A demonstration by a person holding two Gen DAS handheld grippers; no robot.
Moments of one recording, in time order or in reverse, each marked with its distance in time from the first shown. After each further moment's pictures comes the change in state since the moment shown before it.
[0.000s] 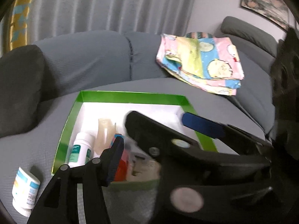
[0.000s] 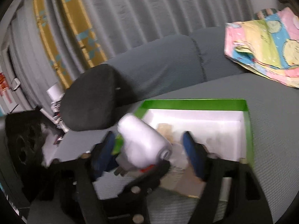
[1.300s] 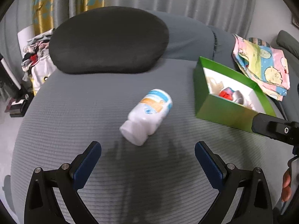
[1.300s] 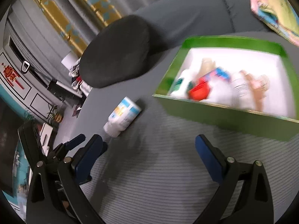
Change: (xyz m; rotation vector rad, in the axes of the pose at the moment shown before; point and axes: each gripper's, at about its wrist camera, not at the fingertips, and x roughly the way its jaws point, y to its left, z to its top) left arm -0.128 0.155 -0.120 -0.235 0.083 0.371; right arm 0.028 0.095 -0.073 0.047 0.363 0.195
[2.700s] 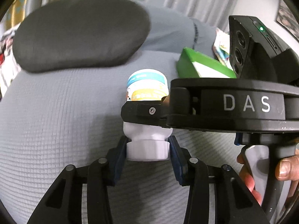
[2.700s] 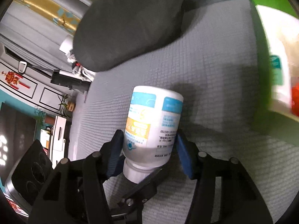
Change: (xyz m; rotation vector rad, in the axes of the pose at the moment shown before) left arm 0.037 0.003 0.025 0.083 0.035 -0.242; right arm 0.109 0.040 0.028 0.082 0.176 0.120
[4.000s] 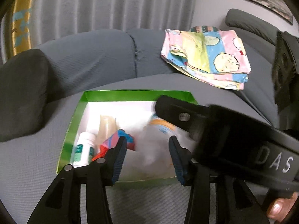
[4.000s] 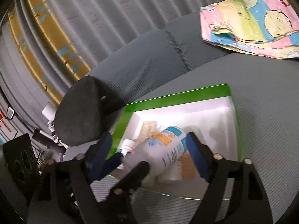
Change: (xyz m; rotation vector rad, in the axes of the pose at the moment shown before) left arm 0.062 -0.217 0.072 0.197 -0.087 -0.028; right arm -0.219 -0.129 0.008 0.062 -0.542 -0.283
